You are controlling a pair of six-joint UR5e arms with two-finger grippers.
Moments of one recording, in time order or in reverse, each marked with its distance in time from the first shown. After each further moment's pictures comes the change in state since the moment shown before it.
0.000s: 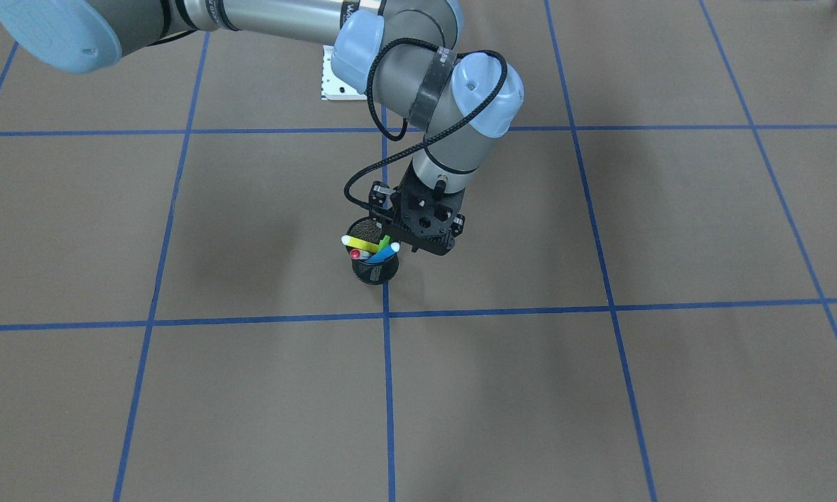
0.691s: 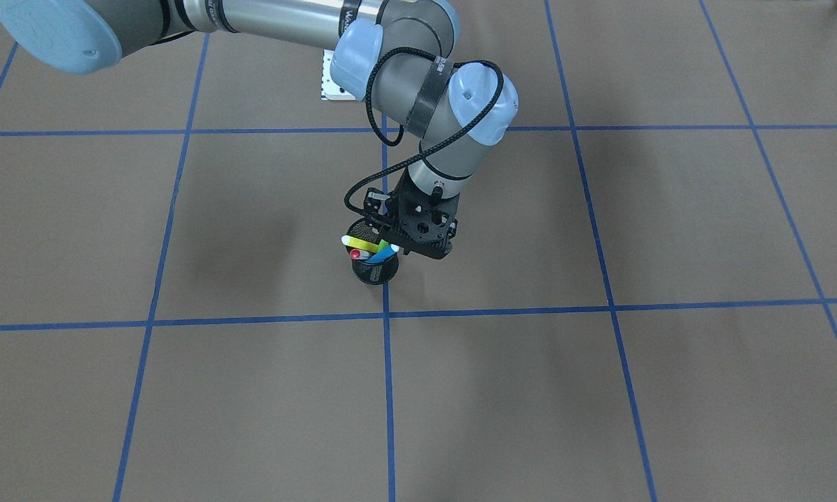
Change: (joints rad) left arm 0.000 0.001 0.006 -0.001 0.001 0.001; right arm -0.005 -0.009 -0.007 0.002 -0.019 -0.040
